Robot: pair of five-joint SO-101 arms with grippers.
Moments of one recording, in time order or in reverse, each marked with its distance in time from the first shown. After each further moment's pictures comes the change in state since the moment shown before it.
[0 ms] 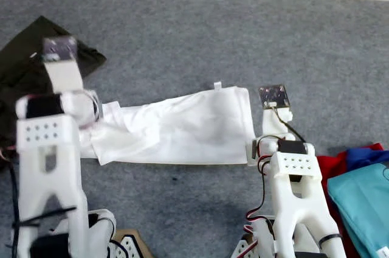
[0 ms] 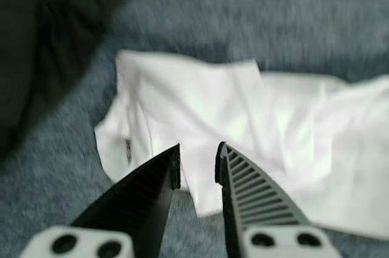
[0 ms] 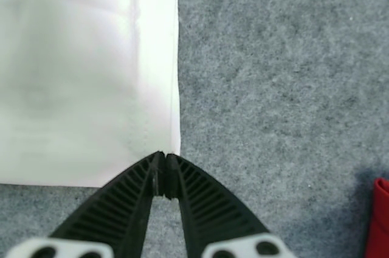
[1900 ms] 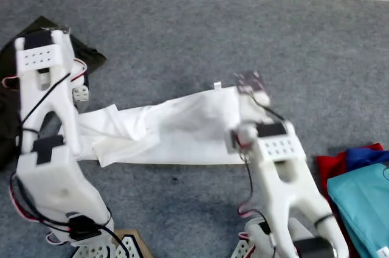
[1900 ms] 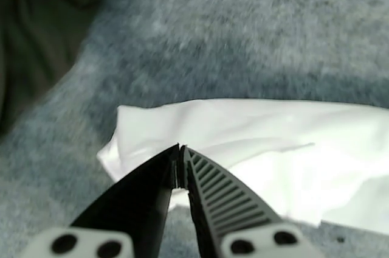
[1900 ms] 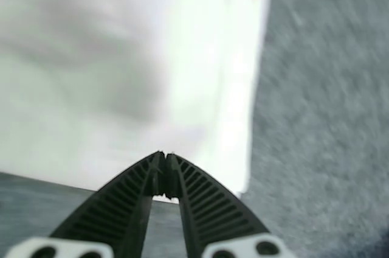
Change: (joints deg) left arm -5.2 50.5 -47.1 23.4 0.8; right arm -15.2 9.6 -20.2 11.3 -8.3
